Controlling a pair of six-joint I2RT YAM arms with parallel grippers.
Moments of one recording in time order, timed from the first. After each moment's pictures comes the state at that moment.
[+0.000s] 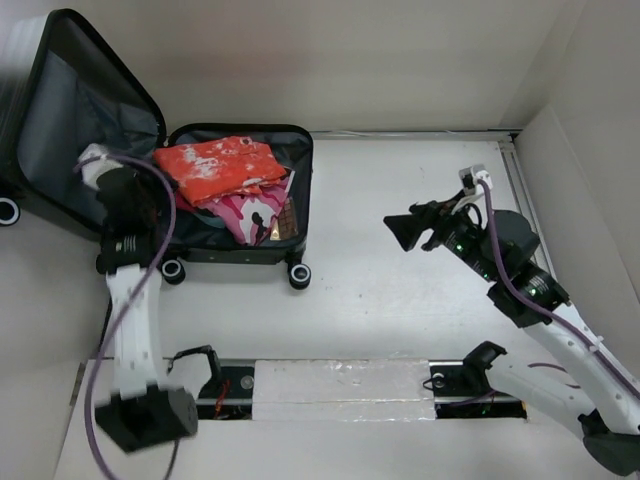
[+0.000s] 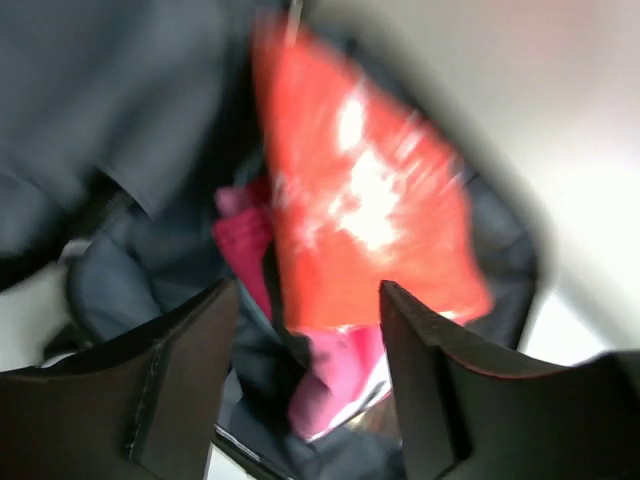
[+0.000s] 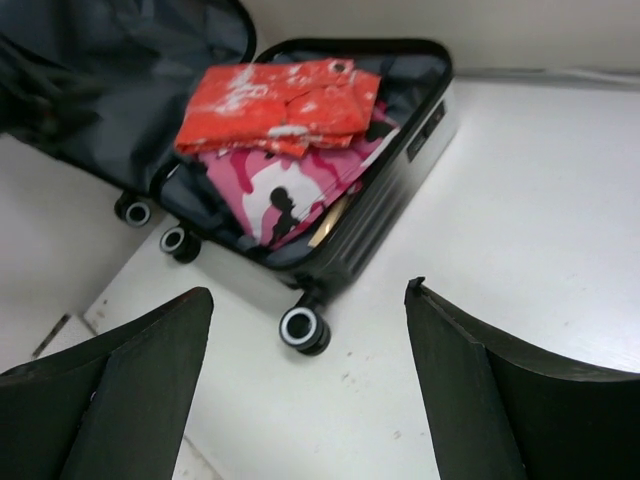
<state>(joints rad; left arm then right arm) 0.24 1.14 1.12 -0.41 -0.07 -0.61 0.60 0.76 0.96 -0.21 -0.05 0.40</state>
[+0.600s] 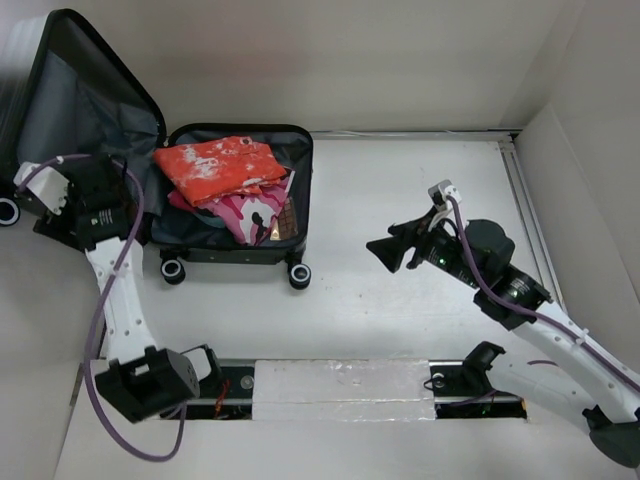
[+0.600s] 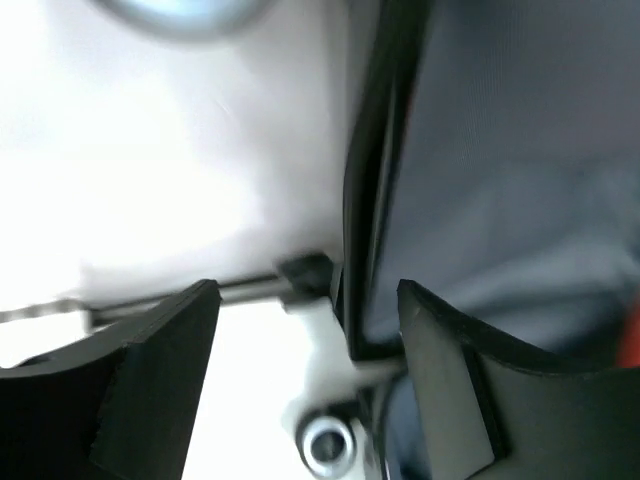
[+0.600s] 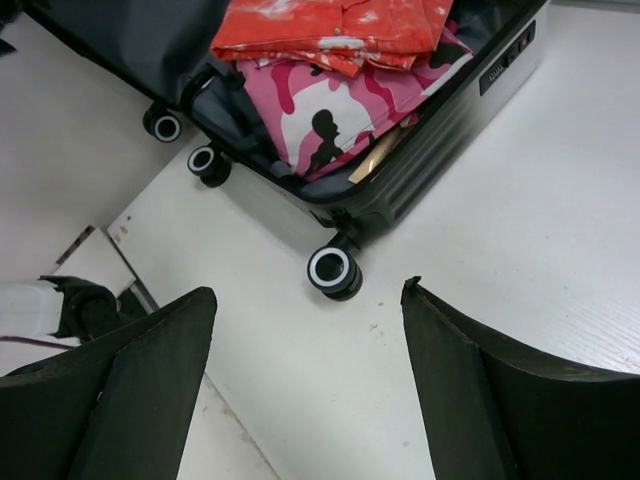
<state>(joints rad) 0.35 1.12 1.25 -0.66 -0.83 -0.61 0.70 0.79 0.85 -0.16 -0.14 0.39</state>
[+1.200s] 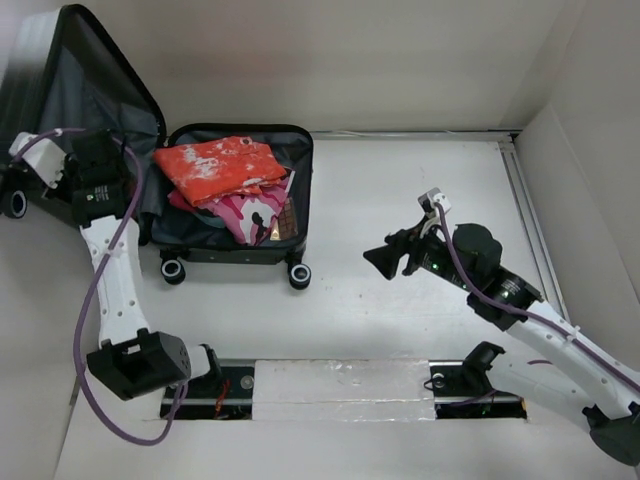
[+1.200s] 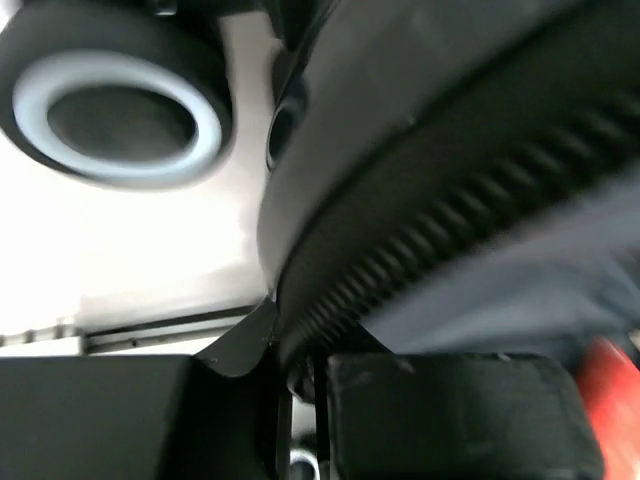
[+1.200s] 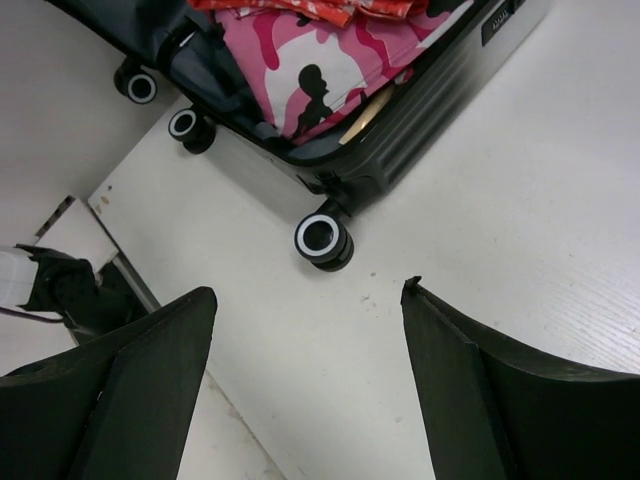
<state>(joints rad) 0.36 1.30 1.50 -0.74 -0.90 -0.61 0.71 0.79 0.78 -0.16 -0.14 0.38</state>
